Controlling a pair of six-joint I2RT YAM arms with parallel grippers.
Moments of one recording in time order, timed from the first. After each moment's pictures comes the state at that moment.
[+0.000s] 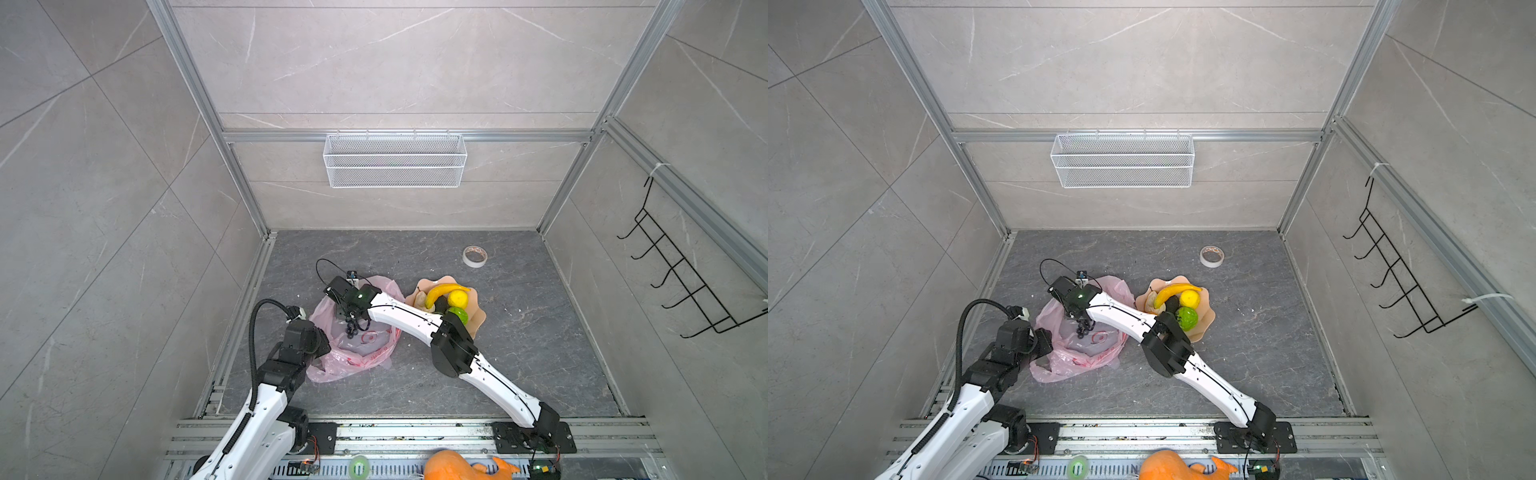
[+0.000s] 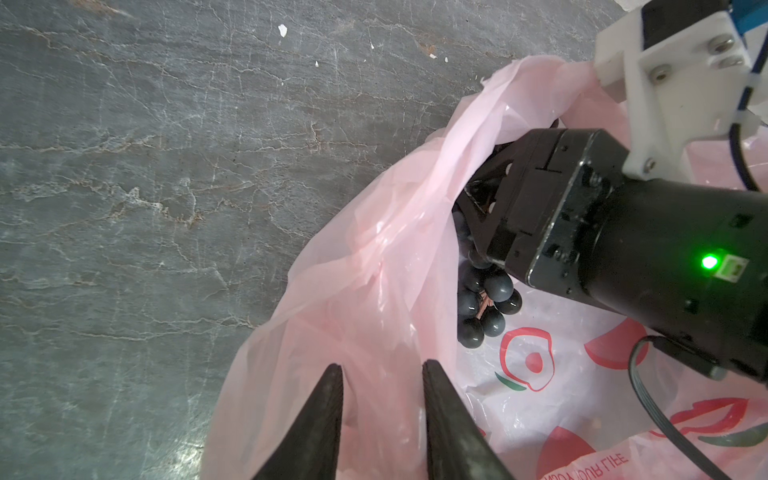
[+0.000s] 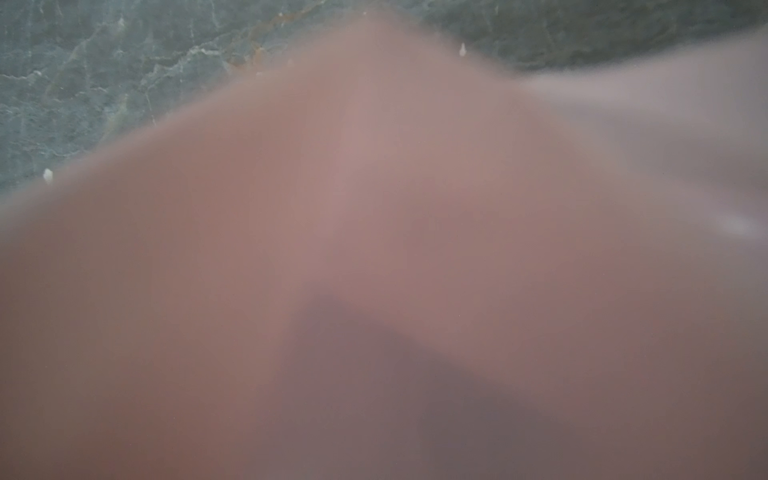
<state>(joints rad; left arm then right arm) -0.26 0.71 0.40 -0.46 -0.12 -0.58 1.00 2.71 2.52 -0.87 0.28 0.80</state>
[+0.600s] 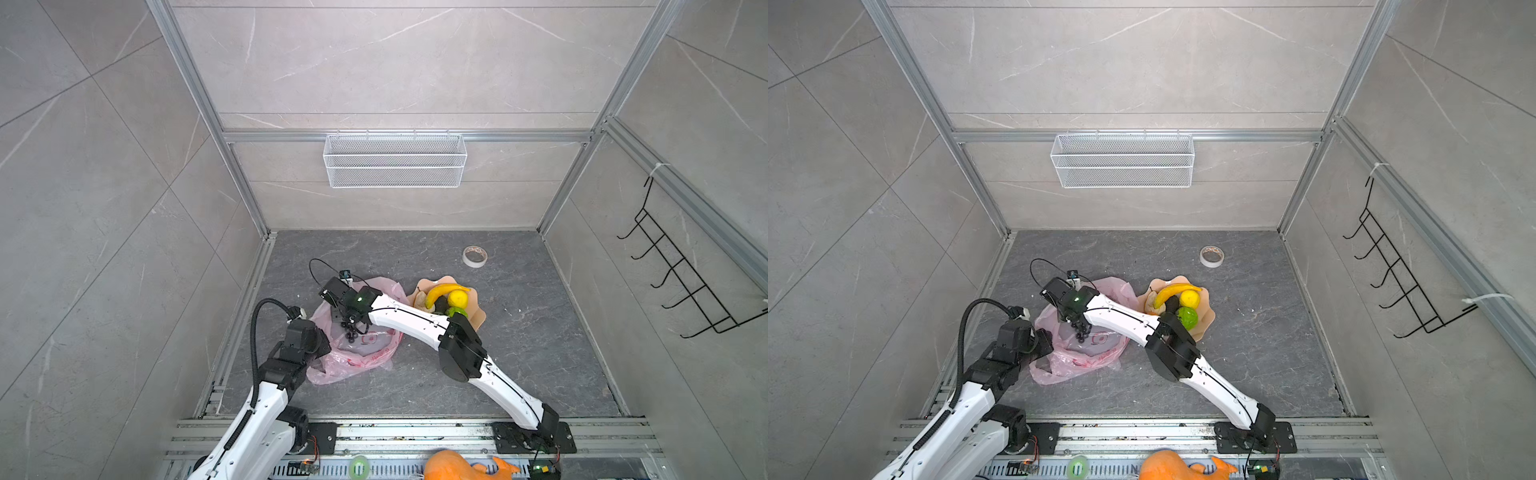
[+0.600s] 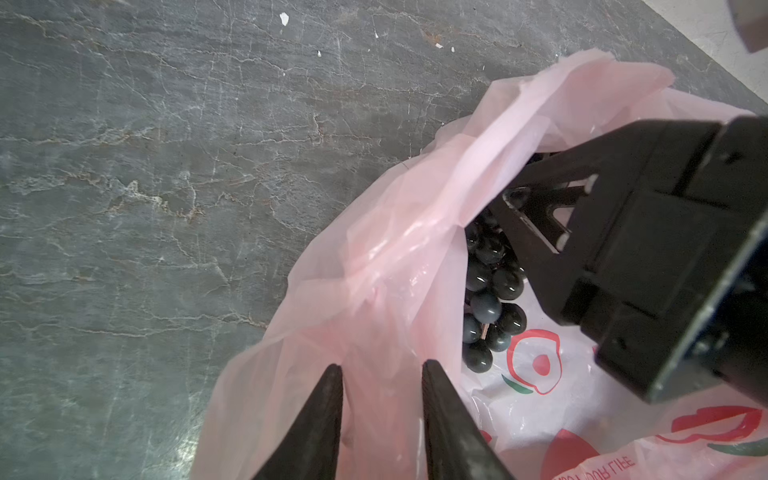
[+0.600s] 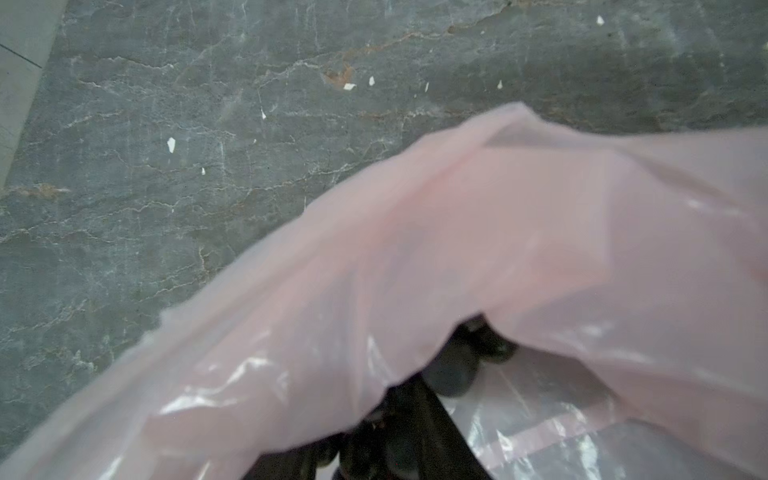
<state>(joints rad) -0.26 0.73 0.40 -0.46 -0.12 -0.58 1.05 2.57 2.40 -0.82 0.29 0.74</state>
